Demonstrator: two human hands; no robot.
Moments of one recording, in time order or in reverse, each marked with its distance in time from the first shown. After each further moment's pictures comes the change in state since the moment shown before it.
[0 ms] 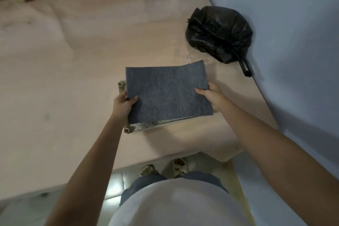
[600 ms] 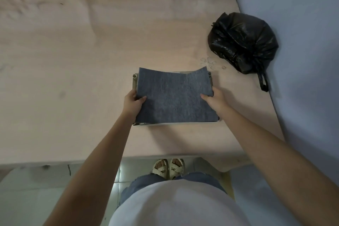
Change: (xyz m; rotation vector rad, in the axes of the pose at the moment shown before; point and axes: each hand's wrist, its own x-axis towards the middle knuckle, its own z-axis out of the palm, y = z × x) left_hand -0.012 -0.012 -0.001 0.213 0.151 0.004; right_hand 0.009 0.000 0.022 -0.328 0.000 -0.110
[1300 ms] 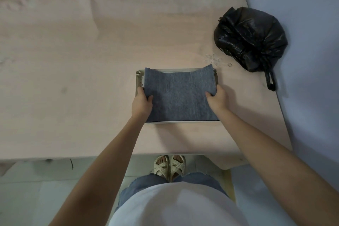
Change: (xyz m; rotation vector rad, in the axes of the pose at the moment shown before) left_hand -0.010 -0.002 0.019 0.433 0.046 0.053; right_hand -0.003 0.002 0.019 -0.314 0.255 -0.049
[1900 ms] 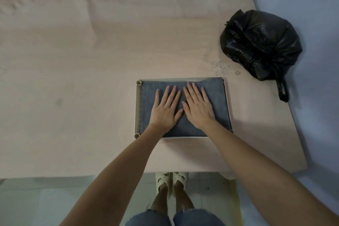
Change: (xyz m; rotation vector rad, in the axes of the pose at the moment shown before) left_hand 0.028 0.008 0.057 0.925 -0.110 0.668; right_hand 0.013 -0.012 0.068 -1.046 -0.146 -0.679
